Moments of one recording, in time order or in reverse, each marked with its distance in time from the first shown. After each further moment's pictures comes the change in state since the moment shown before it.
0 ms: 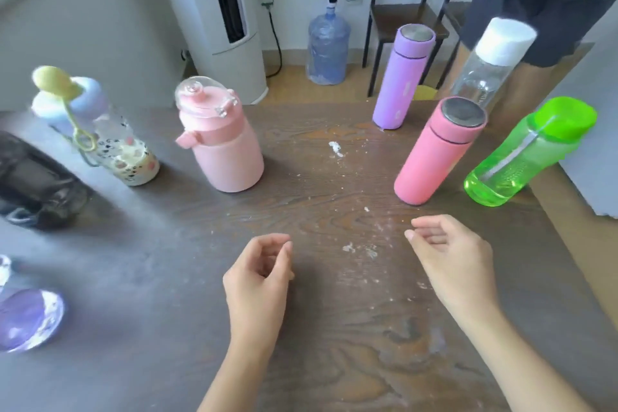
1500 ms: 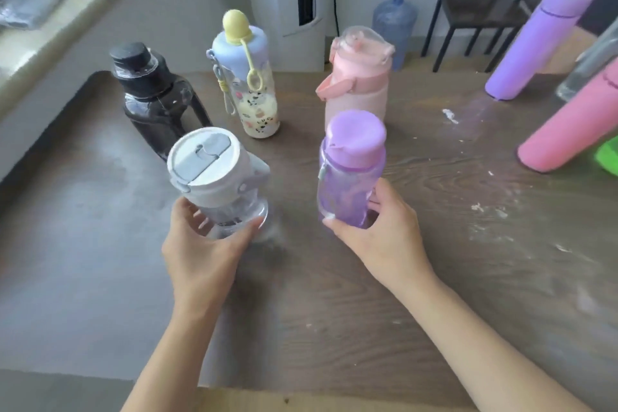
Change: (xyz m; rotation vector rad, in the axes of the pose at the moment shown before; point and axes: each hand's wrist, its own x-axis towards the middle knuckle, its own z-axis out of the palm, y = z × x) left_hand 0.059 -0.069 -0.245 0.058 0.265 0.077; right_hand -0.139 -0.129 0.188 0.165 -0.316 -0.200
